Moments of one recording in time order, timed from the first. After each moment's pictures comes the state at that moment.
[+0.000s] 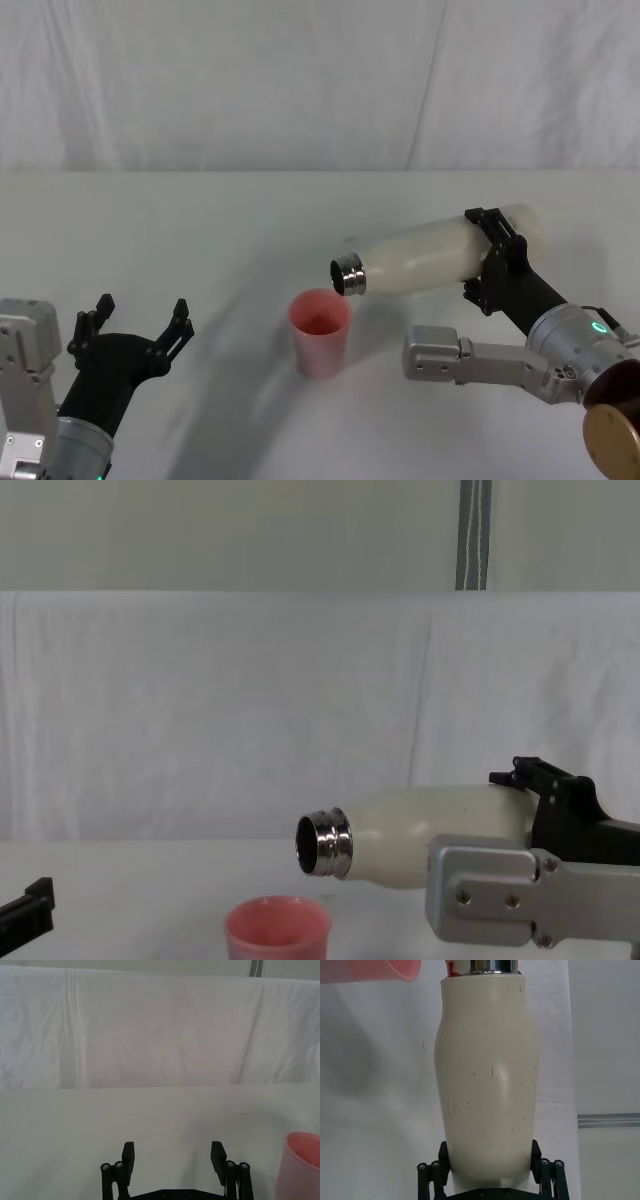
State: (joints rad) left arm 0.27 0.24 0.04 -1.85 -0.25 -0.02 -0.02; right arm 0.25 0.41 -0.55 -1.62 -0.99 0.13 0.13
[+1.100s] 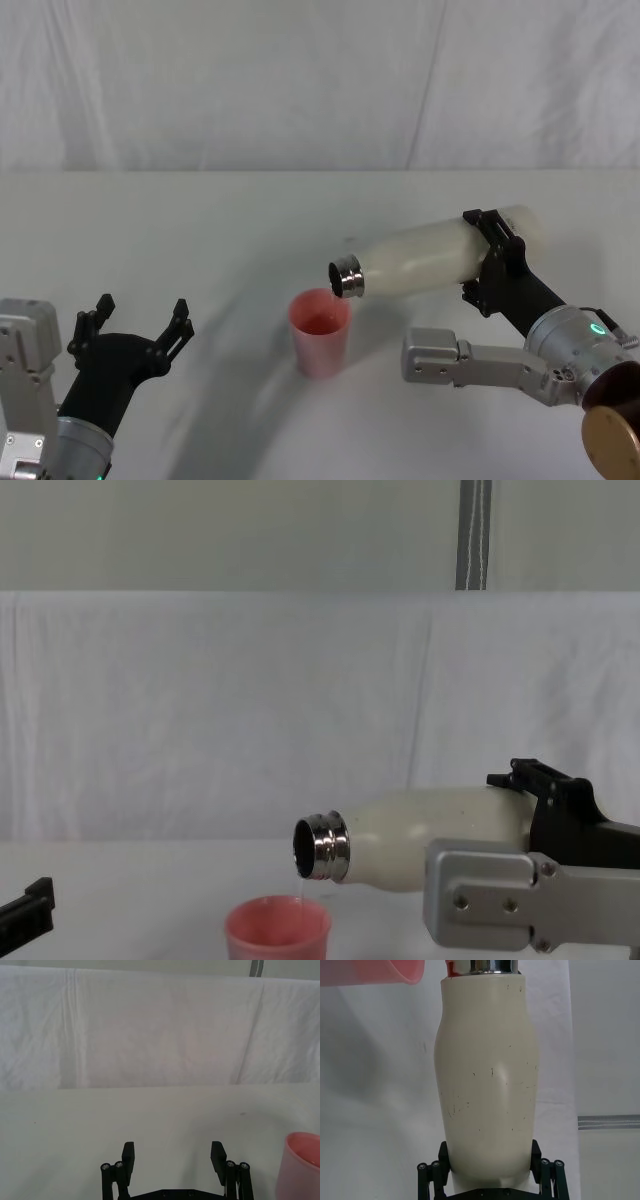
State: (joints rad) left arm 0.27 0.24 0.04 -1.85 -0.25 -0.02 -0.02; right arm 0.25 0.41 -0.55 -1.62 -1.00 0.13 0.13
